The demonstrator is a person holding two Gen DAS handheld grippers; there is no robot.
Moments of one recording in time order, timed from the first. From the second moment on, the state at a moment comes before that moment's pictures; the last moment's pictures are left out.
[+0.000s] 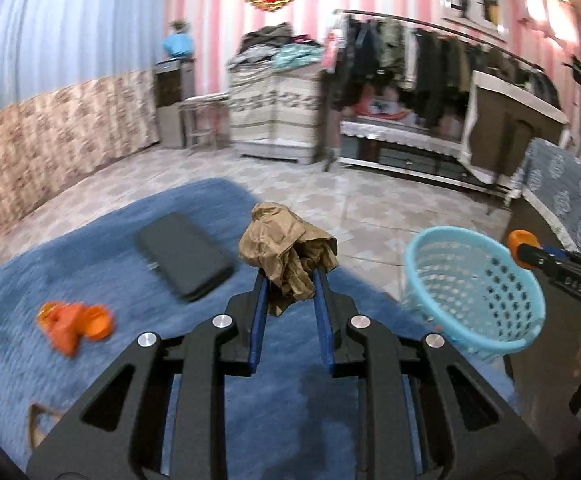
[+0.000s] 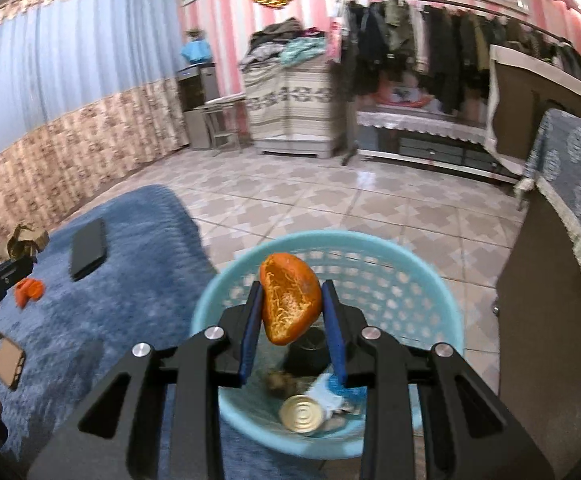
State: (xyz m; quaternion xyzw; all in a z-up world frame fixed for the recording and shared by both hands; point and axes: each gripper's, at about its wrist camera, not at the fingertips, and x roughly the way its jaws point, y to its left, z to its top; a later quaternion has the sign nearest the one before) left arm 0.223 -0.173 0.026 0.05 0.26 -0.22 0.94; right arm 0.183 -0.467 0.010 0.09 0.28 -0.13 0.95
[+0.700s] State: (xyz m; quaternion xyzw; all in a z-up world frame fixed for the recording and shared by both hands) left arm 0.231 -0.325 -0.012 0.09 0.29 -0.34 0.89; right arm 0.169 -0.549 -0.004 0.16 0.27 -0.21 0.93
